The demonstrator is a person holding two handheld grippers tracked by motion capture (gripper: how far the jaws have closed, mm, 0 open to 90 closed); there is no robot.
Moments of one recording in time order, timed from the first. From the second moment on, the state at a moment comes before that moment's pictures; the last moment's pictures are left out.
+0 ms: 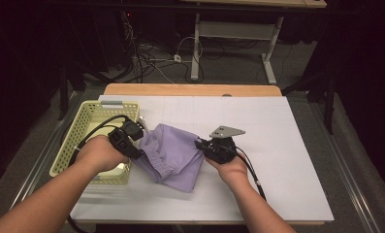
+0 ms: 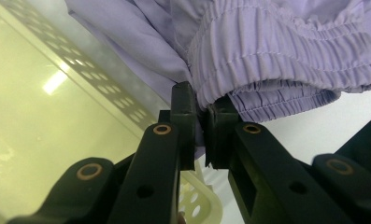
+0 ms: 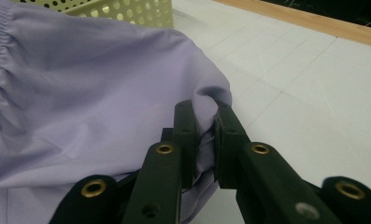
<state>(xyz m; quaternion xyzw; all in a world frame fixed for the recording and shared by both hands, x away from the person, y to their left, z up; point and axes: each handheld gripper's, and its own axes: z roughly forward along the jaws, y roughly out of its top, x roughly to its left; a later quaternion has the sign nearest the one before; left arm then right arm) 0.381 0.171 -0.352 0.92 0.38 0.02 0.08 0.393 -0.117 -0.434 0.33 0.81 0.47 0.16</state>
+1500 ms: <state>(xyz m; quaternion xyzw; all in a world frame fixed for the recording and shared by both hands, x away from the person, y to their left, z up) 0.375 0.239 -0.307 0.91 0.41 0.03 0.05 0.414 -0.042 -0.374 0.27 0.81 0.50 0.16</state>
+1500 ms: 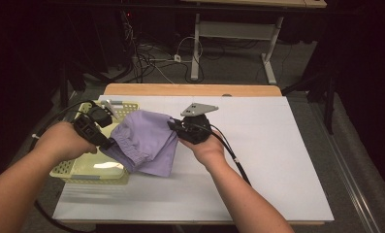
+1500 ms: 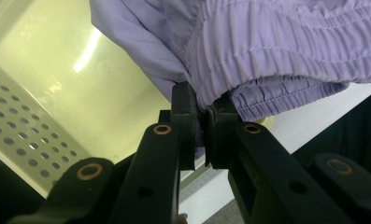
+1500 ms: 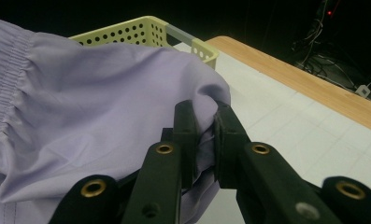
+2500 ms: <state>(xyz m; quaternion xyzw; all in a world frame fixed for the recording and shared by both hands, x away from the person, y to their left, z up) 0.366 0.313 -0.333 0.88 0.46 0.02 0.07 0.430 0.027 -0.387 0.25 0.83 0.48 0.13</state>
